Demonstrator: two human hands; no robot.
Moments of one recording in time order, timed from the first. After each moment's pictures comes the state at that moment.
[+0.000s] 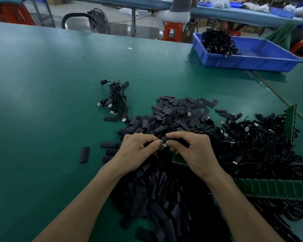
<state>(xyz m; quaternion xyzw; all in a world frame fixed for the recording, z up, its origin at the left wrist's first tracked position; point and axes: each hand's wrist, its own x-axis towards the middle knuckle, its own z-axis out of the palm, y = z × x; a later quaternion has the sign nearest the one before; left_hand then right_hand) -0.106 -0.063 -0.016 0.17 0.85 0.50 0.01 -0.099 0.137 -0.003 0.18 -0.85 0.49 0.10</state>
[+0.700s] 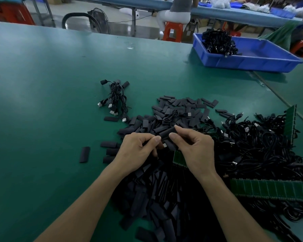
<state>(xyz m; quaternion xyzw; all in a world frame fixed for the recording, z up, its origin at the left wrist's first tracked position) -0.106 -0.057 -0.018 0.14 0.83 0.54 -0.02 -0.098 0.126 -0.009 0.05 -0.80 0.57 0.18</state>
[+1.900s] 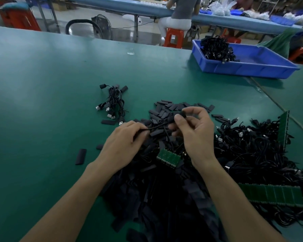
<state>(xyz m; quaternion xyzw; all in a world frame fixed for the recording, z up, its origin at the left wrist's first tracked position) -0.115 -0.072 0.003 0.15 0.91 0.36 -0.15 -0.114 0.125 0.041 0.03 -0.69 0.71 0.14</state>
